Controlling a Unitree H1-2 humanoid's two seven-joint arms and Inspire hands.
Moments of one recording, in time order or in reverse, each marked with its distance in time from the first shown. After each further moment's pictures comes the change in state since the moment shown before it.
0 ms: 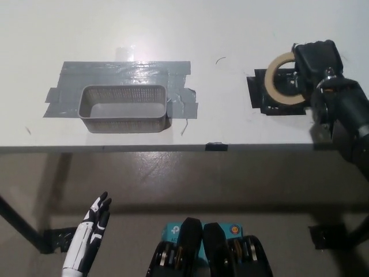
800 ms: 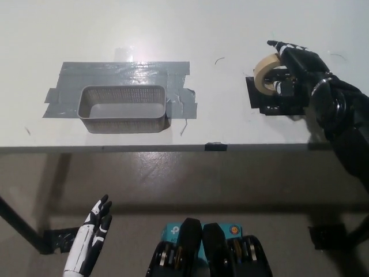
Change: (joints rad) left_arm 0.012 -0.003 -0.005 0.005 0.029 -0.001 0.011; right_arm 0.173 -0.042 -0.277 -0.537 0.164 0.084 0.397
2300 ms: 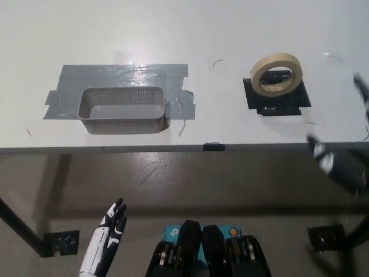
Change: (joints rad) left_arm 0.004 -0.047 -0.033 0.011 0.021 0.013 0.006; right_arm 0.722 0.116 -0.446 -1.070 0.257 -0.295 -0.169
